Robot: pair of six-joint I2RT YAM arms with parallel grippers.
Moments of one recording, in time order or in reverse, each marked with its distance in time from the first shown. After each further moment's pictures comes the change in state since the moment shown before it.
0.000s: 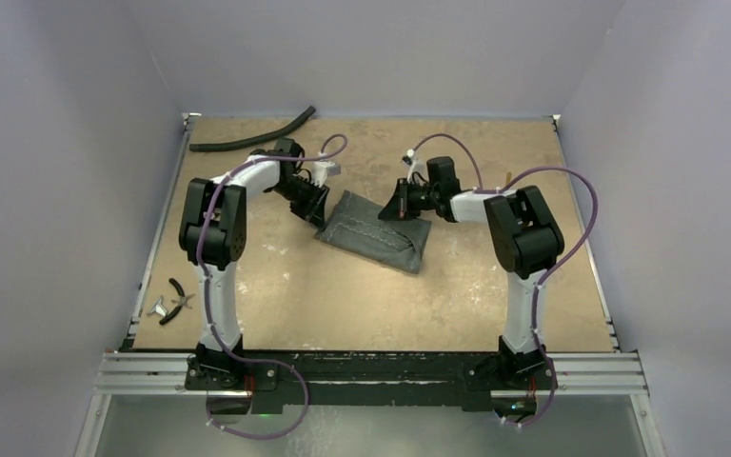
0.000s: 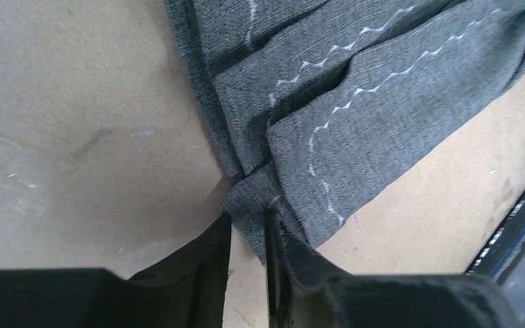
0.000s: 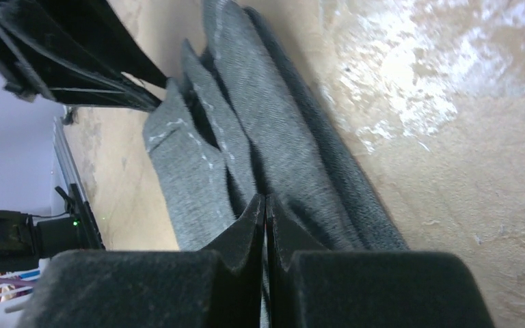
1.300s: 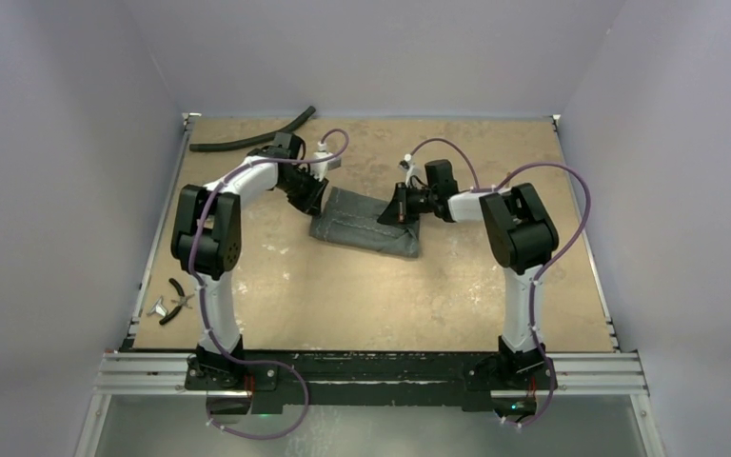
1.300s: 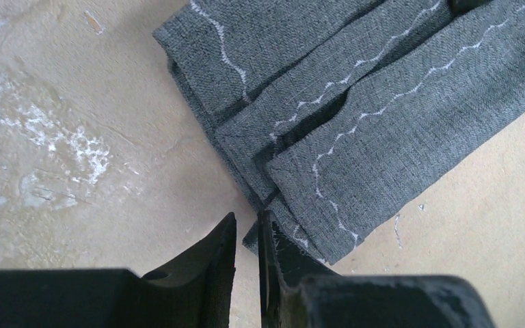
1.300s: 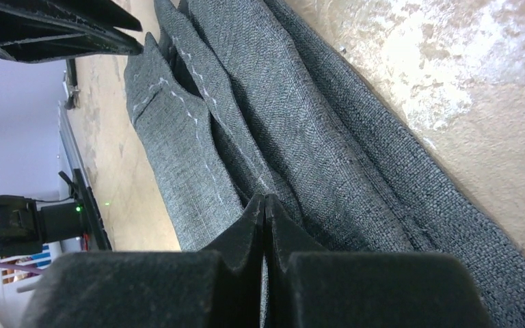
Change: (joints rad) left arm -0.023 -0.091 -0.054 0.133 -0.150 -0.006; right arm -0.002 0.077 0.028 -0.031 -0.048 -0.022
